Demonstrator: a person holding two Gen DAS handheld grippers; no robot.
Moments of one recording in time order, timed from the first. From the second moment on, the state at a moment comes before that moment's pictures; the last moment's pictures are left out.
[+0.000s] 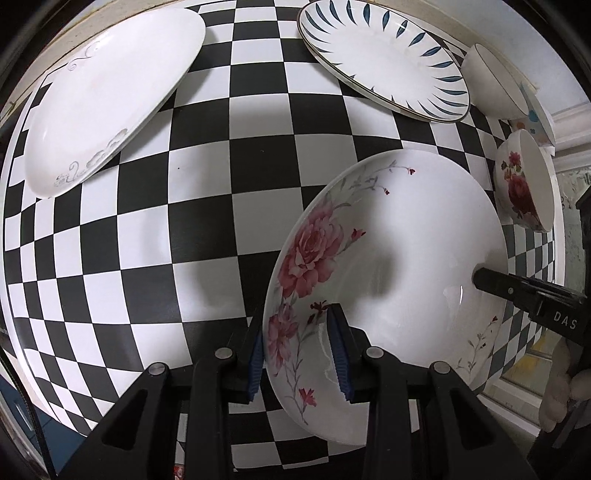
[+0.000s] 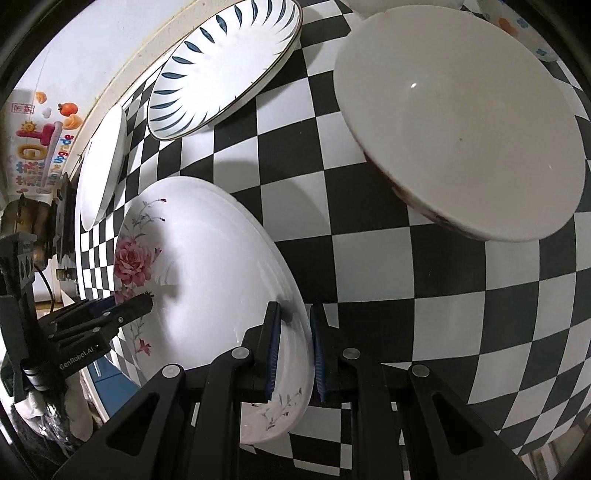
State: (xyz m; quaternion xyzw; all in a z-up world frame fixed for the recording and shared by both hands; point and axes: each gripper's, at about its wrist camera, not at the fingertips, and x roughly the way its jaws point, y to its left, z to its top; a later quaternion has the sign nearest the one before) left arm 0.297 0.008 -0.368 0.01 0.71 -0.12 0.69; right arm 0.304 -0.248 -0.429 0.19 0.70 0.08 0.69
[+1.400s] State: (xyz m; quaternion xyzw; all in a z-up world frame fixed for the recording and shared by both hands) left arm 0.477 0.248 -0.356 -0.12 0.69 -0.01 0.72; right arm 0.521 -0.038 -0.403 0.19 0.68 0.14 0.69
